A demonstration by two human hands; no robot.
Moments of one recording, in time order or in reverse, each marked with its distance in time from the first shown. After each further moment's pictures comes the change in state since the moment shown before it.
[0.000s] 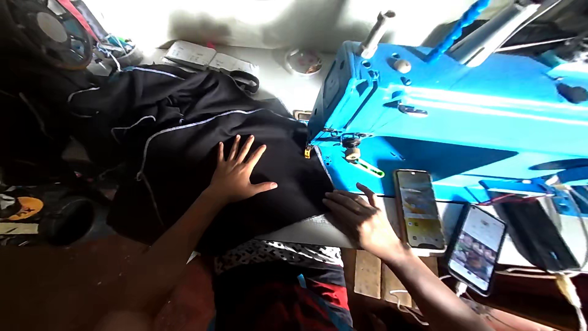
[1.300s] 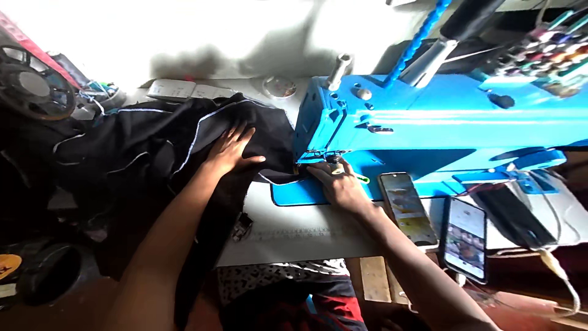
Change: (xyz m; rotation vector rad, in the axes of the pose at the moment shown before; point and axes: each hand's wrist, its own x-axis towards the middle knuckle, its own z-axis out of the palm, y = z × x) left_hand 0.126 -0.051 -0.015 0.034 -0.001 0.181; right_hand 0.074 0.043 0.023 -0.046 -0.063 0.229
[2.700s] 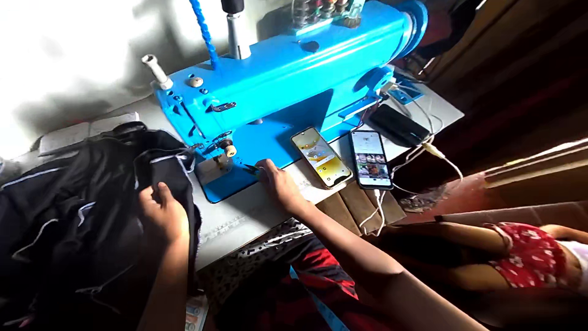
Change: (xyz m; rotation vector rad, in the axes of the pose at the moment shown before) left_hand -0.090 0.122 0.006 -0.723 0.719 -0.556; right_hand -0.057 -0.065 -0.022 0.472 0.189 0.595
